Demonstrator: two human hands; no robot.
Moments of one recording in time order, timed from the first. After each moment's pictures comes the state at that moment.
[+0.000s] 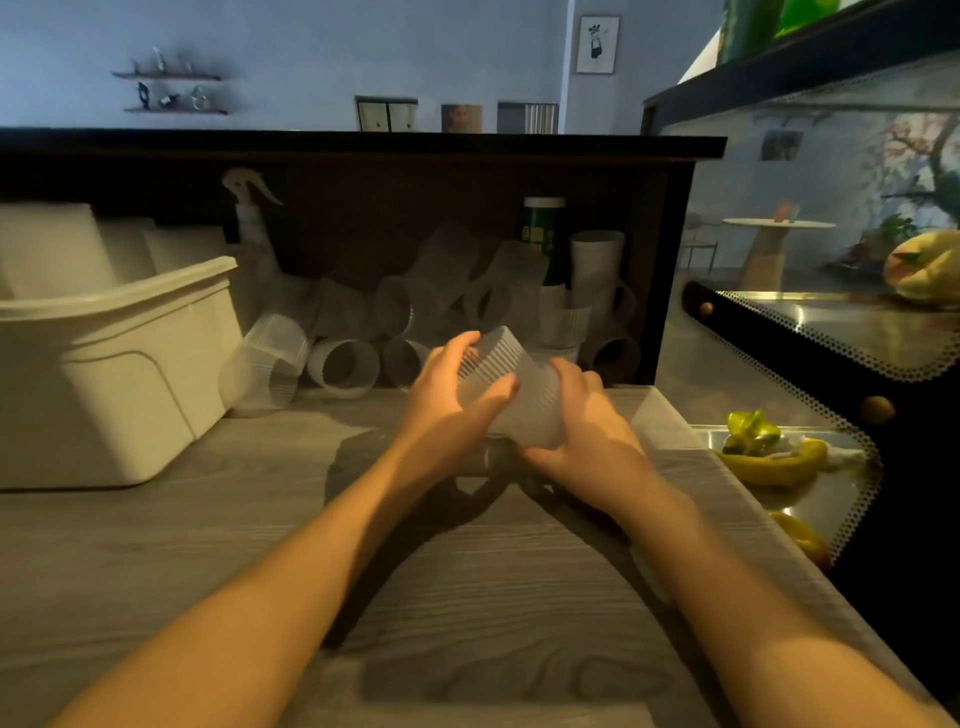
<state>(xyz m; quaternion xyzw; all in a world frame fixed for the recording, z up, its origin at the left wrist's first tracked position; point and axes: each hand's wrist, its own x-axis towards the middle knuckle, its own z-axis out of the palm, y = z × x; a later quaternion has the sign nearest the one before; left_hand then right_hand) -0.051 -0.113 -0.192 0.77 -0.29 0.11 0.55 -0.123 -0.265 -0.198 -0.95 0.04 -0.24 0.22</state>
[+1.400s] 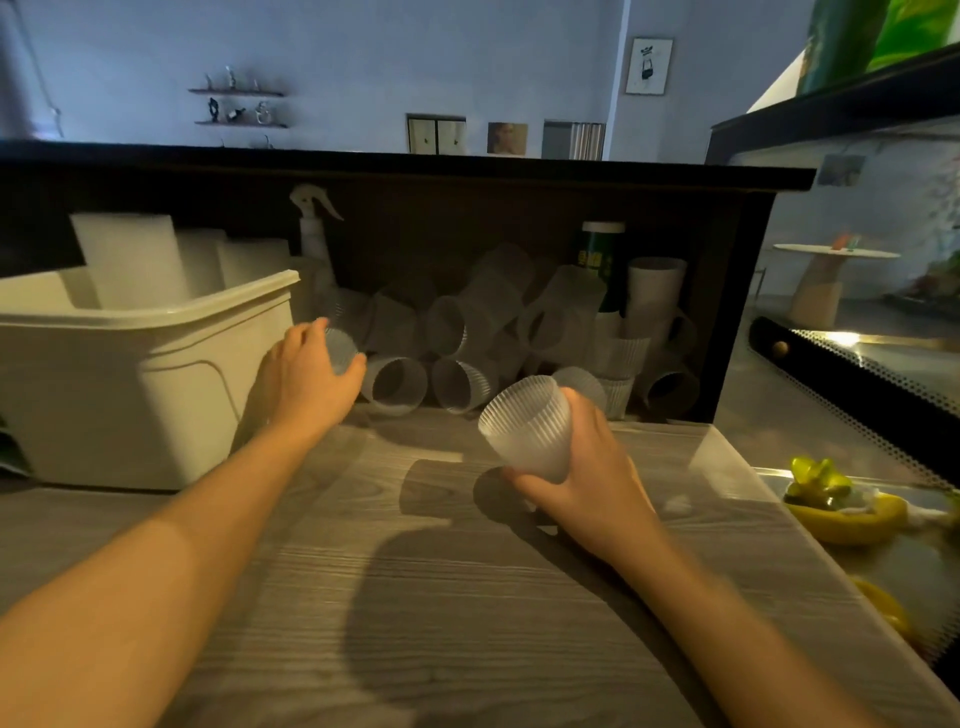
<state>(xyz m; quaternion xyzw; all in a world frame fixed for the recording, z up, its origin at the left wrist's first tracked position) 0.064 0.017 -0.178 0.91 -0.03 0.32 0.28 -0.106 -0.227 -0.205 -0.91 -0.03 -0.28 0.32</state>
